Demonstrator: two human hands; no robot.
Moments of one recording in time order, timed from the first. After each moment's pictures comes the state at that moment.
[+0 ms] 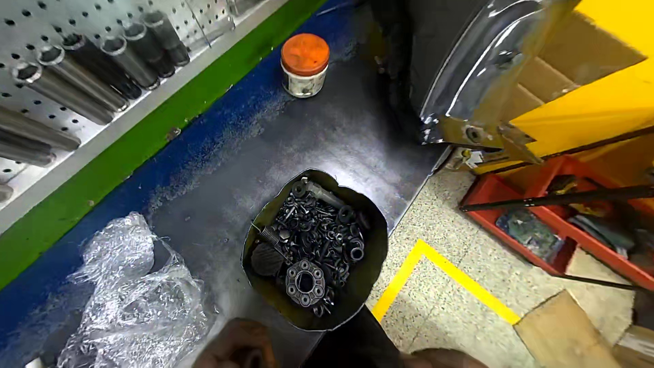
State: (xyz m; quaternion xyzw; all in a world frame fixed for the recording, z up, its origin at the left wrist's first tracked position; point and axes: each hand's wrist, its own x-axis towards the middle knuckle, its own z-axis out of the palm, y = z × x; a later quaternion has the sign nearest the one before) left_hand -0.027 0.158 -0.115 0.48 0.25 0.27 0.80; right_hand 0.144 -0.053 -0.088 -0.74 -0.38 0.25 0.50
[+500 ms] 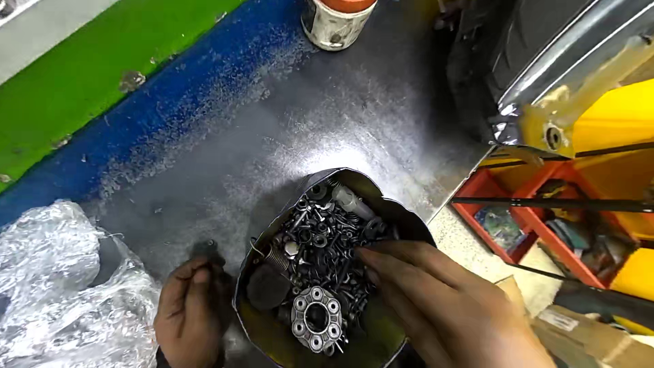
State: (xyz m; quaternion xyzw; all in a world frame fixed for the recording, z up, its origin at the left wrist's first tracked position) left_hand -0.010 0.222 -0.234 0.62 0.42 0.34 0.58; right_hand 0.222 0.063 -0.116 -0.81 -0.51 0.16 0.22
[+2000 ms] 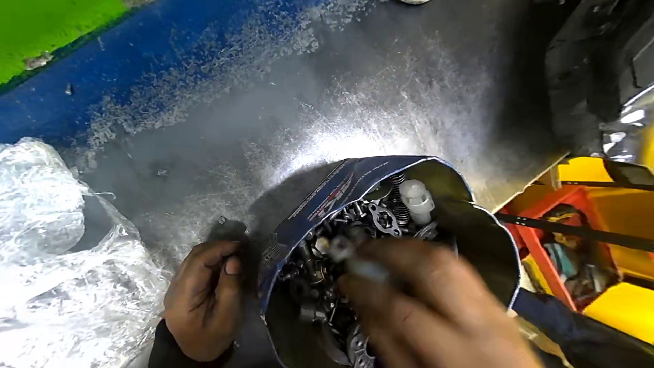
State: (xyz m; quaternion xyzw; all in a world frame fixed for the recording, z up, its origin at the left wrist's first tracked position) left_hand -0.024 0.222 -0.256 0.71 0.38 0.33 0.49; right_hand 0.199 0.097 -0.129 -0.76 -0.59 0.20 0.20
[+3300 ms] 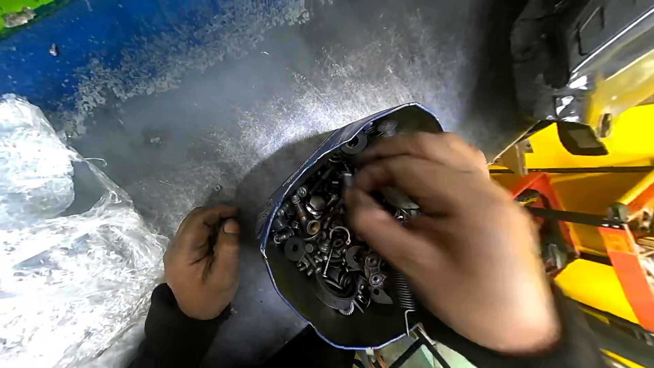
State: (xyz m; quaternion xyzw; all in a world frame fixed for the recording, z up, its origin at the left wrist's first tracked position) left_hand -0.013 0.220 -0.254 0.70 0.36 0.35 0.50; right_hand 0.210 0.130 -0.125 -0.80 -0.55 0.09 0.22
